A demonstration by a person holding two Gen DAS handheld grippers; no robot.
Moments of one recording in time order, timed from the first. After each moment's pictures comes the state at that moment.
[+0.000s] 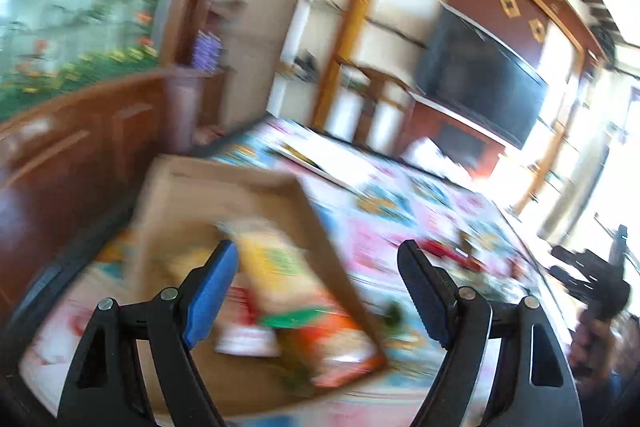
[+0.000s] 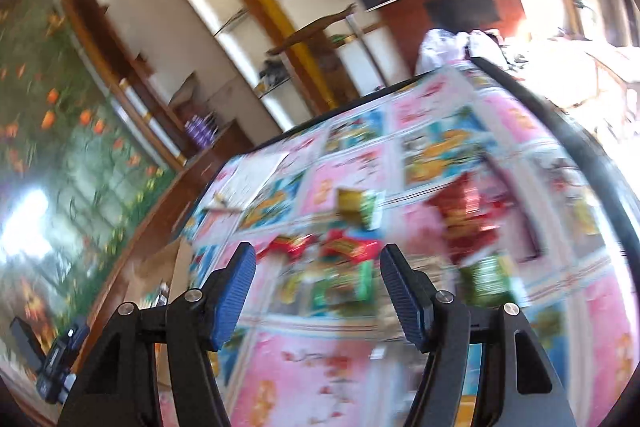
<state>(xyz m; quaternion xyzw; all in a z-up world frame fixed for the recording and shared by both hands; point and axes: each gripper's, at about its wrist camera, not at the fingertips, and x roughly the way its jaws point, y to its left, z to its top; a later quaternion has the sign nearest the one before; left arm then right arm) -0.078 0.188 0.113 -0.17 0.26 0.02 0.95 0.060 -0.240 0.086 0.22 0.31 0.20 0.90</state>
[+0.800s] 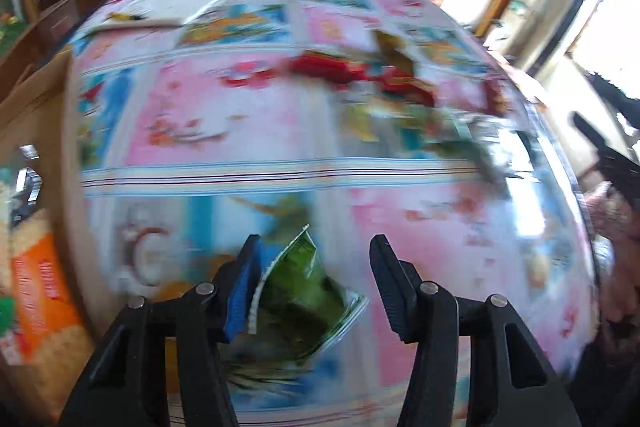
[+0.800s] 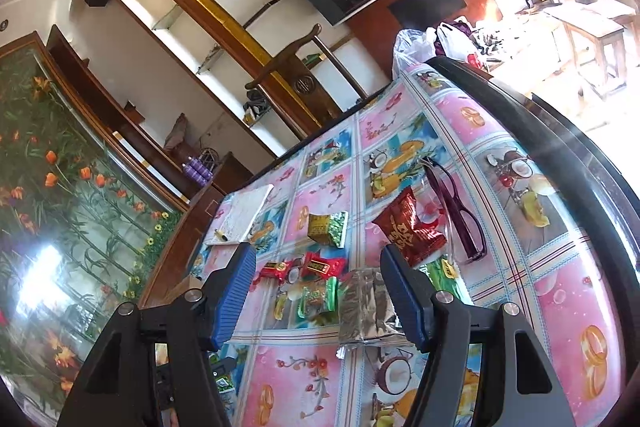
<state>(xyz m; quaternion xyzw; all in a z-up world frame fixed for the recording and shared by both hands) 0.040 0.025 0.021 -0.05 0.50 -0.11 0.86 0.055 -0.285 0.087 0.29 0.32 0.19 0.88</state>
